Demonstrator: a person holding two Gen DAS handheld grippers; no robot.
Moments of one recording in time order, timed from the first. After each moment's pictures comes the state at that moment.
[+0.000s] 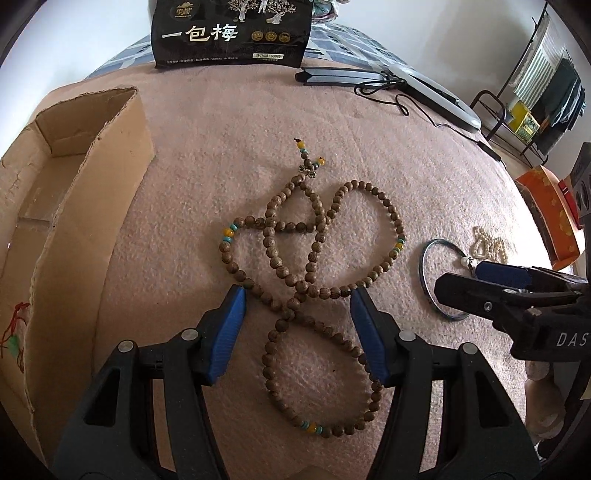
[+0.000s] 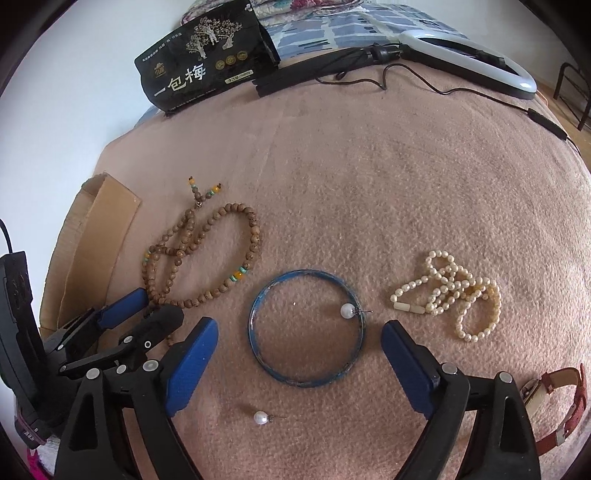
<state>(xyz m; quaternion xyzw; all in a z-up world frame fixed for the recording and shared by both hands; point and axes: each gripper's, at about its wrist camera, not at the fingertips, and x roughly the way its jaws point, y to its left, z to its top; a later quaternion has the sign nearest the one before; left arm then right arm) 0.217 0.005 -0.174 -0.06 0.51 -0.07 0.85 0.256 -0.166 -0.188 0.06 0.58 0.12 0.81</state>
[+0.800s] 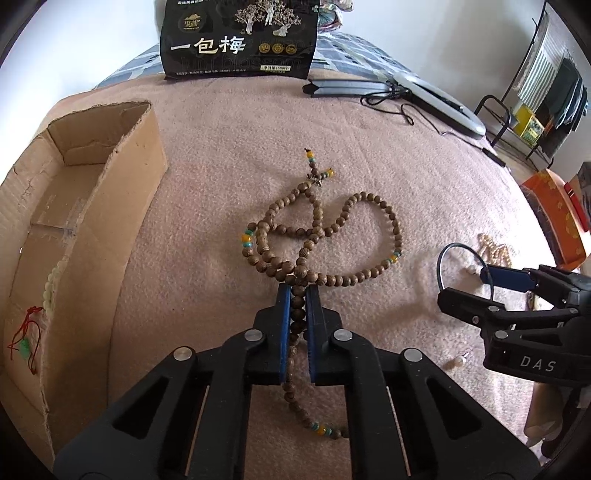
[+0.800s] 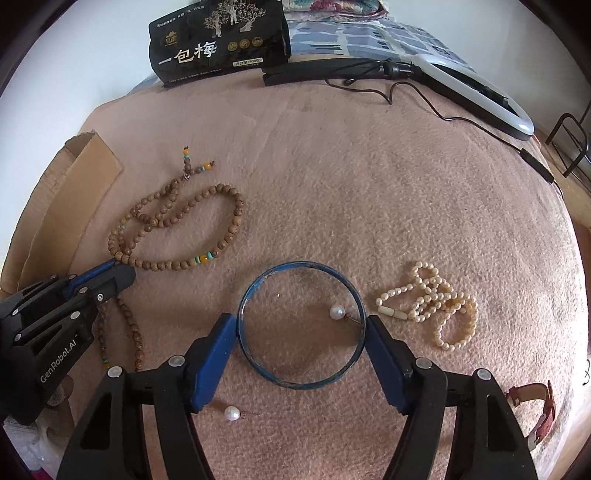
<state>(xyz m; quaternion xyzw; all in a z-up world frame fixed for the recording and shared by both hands) 0.212 0.008 -0.164 -0.06 0.49 -0.06 0.87 0.251 -0.154 -0.184 -0.03 0.57 0.09 0.82</state>
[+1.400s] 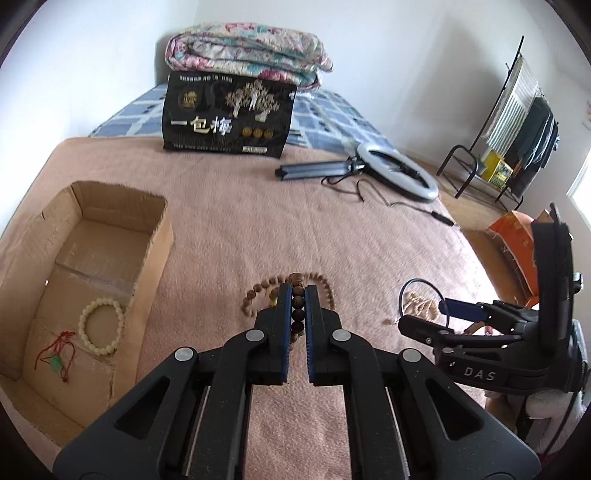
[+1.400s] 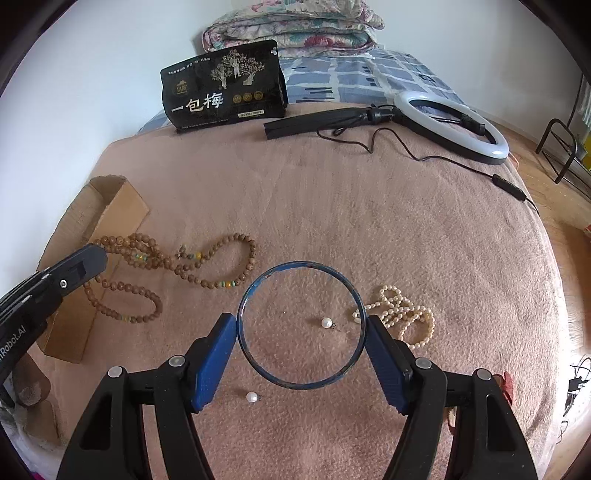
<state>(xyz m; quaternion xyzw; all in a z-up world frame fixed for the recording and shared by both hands) 0.185 0.018 -0.076 -0.11 0.40 -0.10 0.90 0.227 -0.164 -0.126 -0.01 0.51 0.09 0.85</state>
